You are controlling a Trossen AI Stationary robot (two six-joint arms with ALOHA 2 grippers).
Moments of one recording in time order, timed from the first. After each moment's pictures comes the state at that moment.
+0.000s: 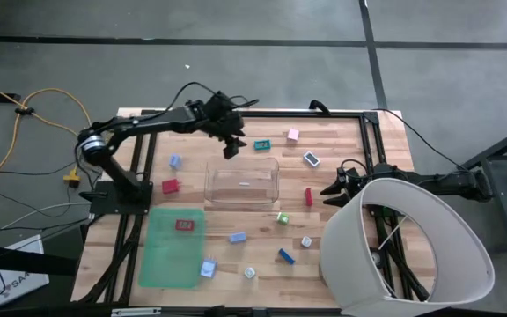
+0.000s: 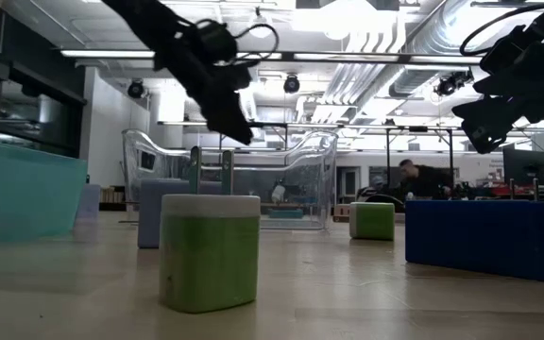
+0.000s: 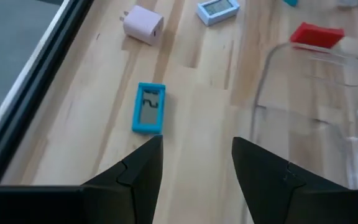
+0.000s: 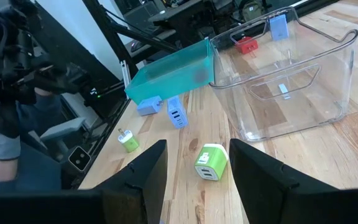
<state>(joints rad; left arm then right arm) 0.54 1.61 1.21 -0.37 0.28 0.20 -0.03 0.21 0.01 0.04 -0.24 0.42</state>
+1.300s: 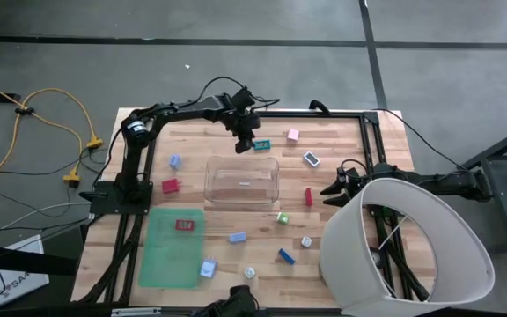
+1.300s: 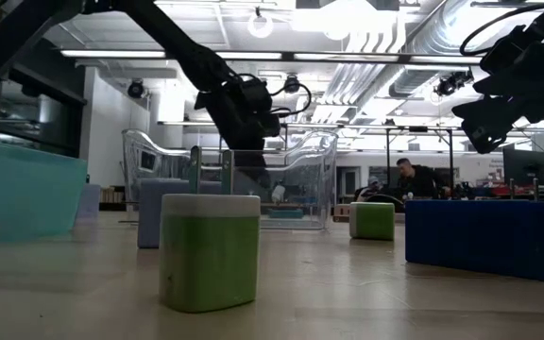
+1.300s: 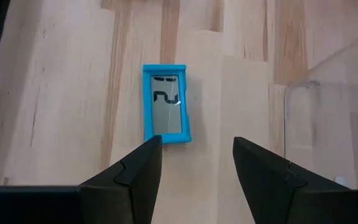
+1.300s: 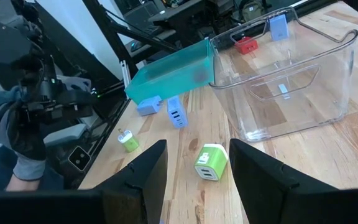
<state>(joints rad) 0.60 2.00 1.53 -0.56 0.39 0.40 -0.03 0.21 0.01 0.04 -0.24 0.42</state>
